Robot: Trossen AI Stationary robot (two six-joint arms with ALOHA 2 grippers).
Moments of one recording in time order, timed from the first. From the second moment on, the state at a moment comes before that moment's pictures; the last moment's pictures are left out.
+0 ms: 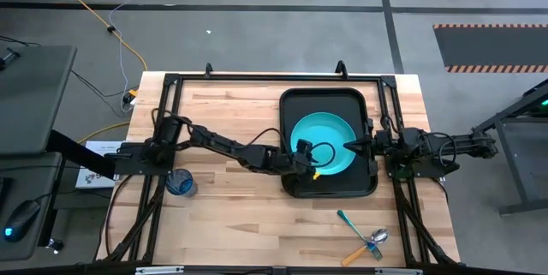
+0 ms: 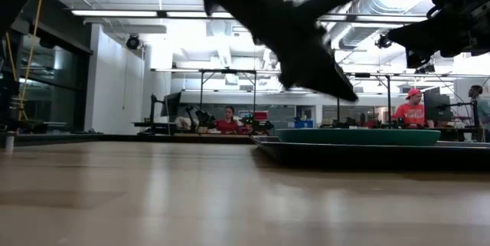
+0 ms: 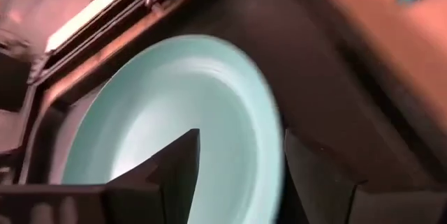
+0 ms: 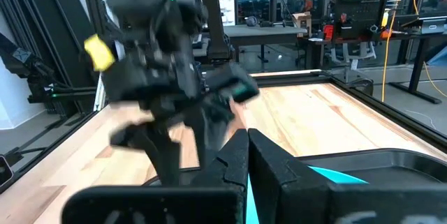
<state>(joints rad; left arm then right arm) -0.16 2.11 1.50 -0.03 -0.26 0.44 0.10 0.03 0.01 0.04 0.12 0.04</state>
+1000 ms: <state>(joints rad) -0.12 1.20 0.53 0.76 0.14 0.11 0.10 0.07 0.01 0.03 0.12 0.04</state>
